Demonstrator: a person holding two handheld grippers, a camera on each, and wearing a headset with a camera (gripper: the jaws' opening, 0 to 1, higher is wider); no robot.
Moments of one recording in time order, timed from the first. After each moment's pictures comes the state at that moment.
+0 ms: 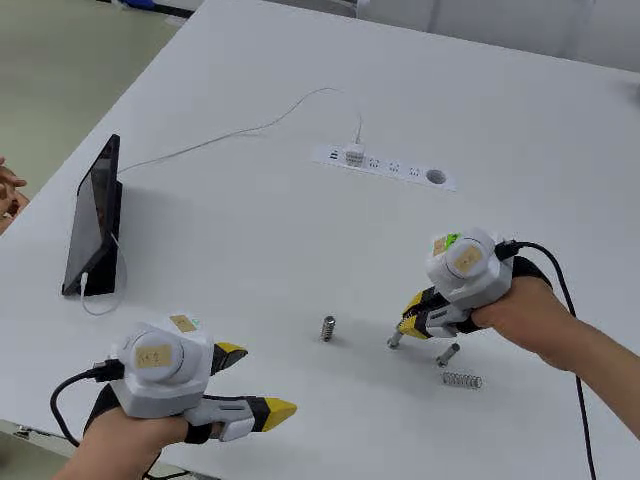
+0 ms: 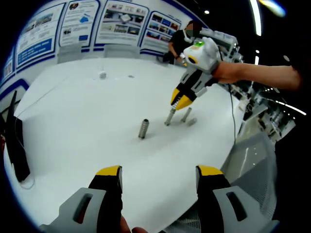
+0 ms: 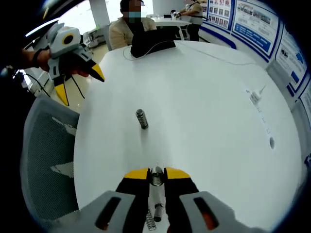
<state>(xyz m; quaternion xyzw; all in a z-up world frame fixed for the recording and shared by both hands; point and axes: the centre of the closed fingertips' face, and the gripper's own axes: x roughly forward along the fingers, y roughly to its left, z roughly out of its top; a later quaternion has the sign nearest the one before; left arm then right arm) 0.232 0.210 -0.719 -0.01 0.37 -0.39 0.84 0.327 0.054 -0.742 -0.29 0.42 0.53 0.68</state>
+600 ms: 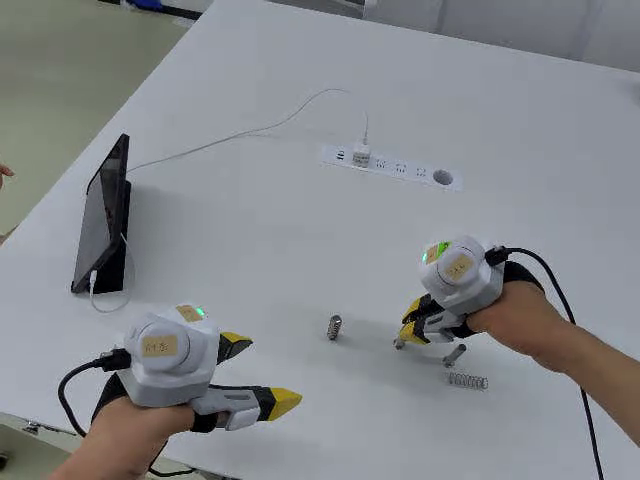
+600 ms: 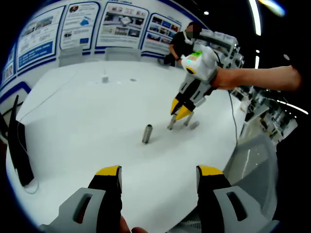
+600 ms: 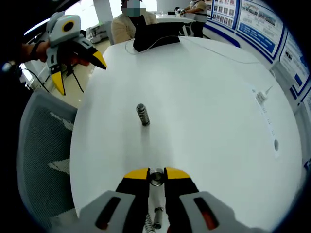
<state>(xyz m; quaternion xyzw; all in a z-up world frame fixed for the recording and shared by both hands) 0.242 0.213 -0.712 0.00 0.36 -0.38 0.85 0.325 0.059 -0.762 -0.30 0.43 0.53 0.67</state>
